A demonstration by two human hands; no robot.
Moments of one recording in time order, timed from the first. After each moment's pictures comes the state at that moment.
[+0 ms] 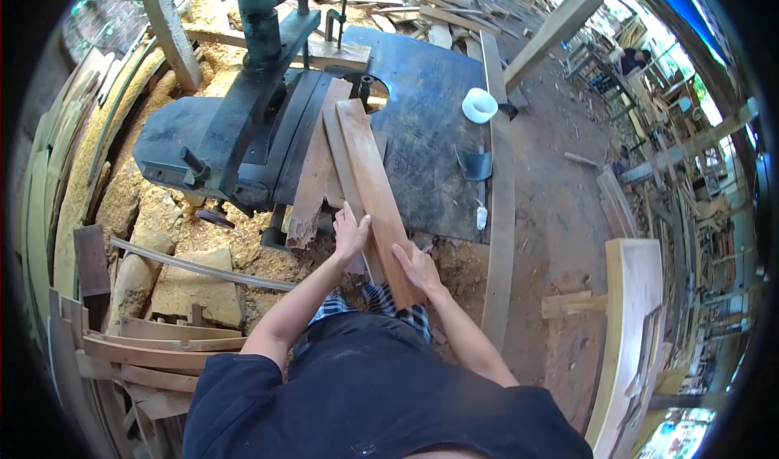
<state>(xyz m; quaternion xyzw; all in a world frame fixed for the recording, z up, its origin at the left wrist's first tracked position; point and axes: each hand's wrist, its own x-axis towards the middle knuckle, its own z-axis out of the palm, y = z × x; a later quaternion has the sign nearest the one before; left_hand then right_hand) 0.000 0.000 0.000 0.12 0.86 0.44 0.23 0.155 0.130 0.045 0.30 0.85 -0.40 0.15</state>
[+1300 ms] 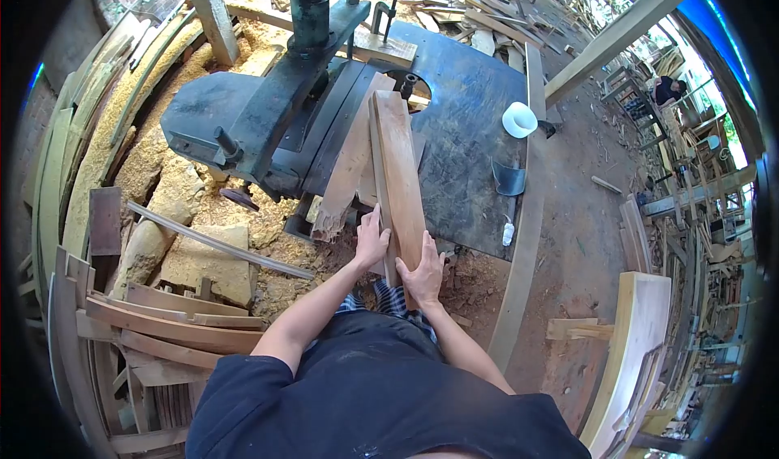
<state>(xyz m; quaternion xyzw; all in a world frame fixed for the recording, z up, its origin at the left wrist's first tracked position) 0.021 -0.016 -0.014 0.17 0.83 0.50 0.17 0.148 0.080 0.030 0.26 0.93 -0.24 -0.12</state>
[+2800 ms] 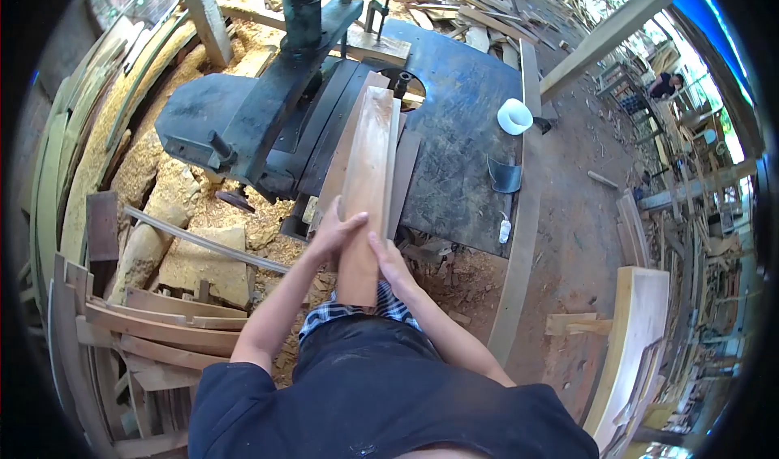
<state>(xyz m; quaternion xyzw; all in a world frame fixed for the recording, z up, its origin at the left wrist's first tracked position) -0.025 -0.078 0.061 0.06 0.72 0.62 0.28 0.098 0.038 0.048 0.31 0.64 -0.71 0.03</state>
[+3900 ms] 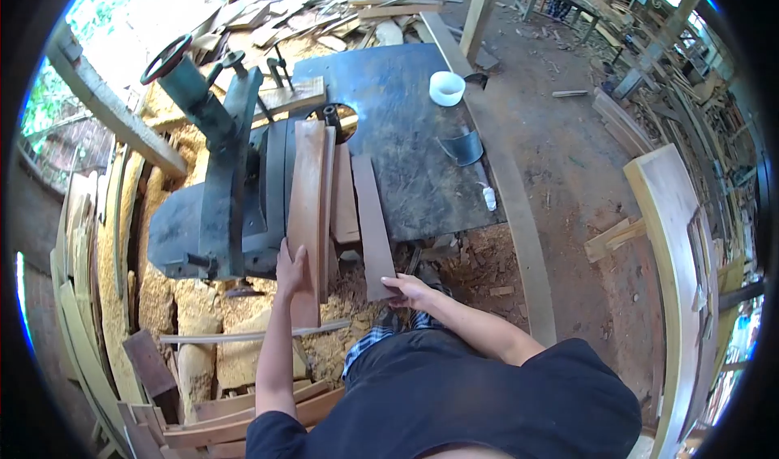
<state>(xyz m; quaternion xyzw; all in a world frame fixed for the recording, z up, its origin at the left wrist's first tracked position) -0.125 -0.127 0.013 0.21 0.85 0.45 0.15 0.130 0.060 0.005 0.41 0.38 -0.82 0.13</state>
